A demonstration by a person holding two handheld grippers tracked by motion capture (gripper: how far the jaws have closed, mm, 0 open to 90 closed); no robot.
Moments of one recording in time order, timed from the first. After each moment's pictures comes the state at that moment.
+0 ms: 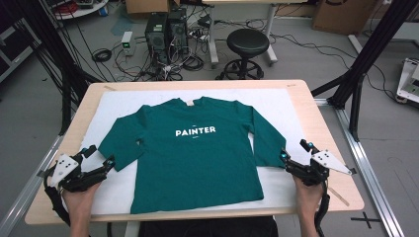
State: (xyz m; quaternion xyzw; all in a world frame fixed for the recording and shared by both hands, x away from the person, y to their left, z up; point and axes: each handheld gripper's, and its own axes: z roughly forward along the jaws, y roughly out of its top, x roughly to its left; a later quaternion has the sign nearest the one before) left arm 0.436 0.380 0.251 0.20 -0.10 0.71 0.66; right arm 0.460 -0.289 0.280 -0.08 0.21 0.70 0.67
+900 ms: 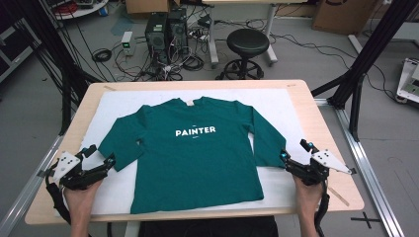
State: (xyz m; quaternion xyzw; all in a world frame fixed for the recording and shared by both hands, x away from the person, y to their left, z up) left arm 0.435 0.379 0.256 0.21 -0.07 0.71 0.67; right arm 0.460 -0.289 0.281 -0.07 0.21 0.71 0.67
